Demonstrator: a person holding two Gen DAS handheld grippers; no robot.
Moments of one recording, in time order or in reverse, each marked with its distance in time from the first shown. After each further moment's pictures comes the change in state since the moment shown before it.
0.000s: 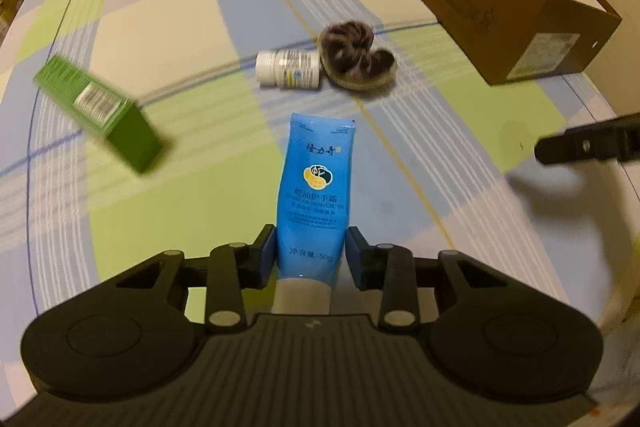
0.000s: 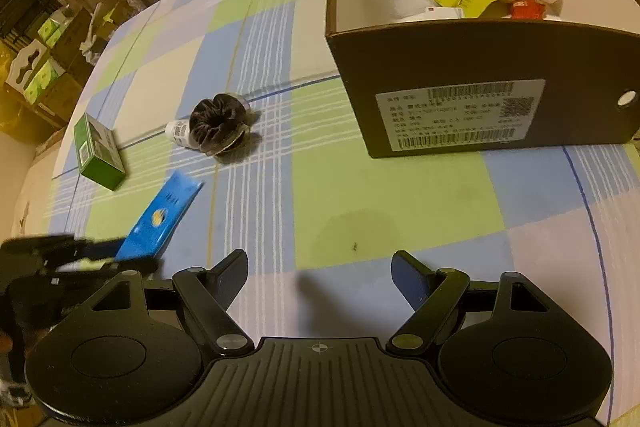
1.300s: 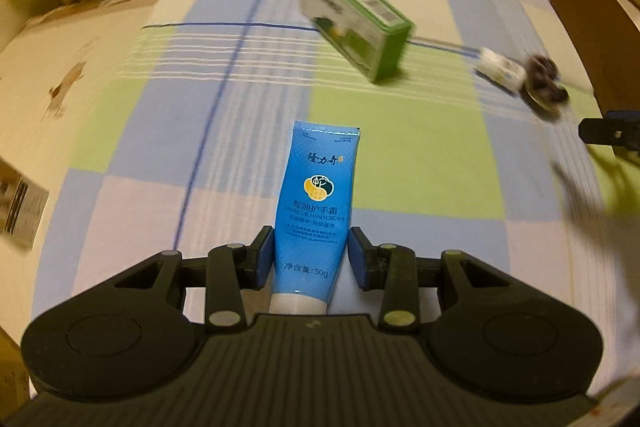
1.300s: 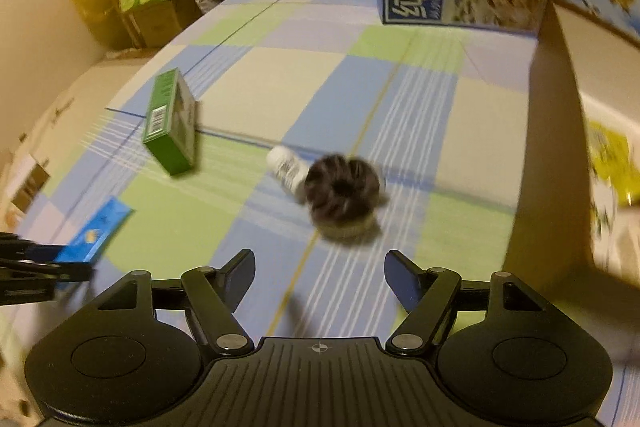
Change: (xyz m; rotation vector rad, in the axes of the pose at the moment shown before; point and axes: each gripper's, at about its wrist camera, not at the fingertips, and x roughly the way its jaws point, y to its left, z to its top) left arm -0.050 0.077 -0.069 -0.476 -0.026 0.282; right arm 0.061 0.094 0.042 -0.501 -0.073 0.085
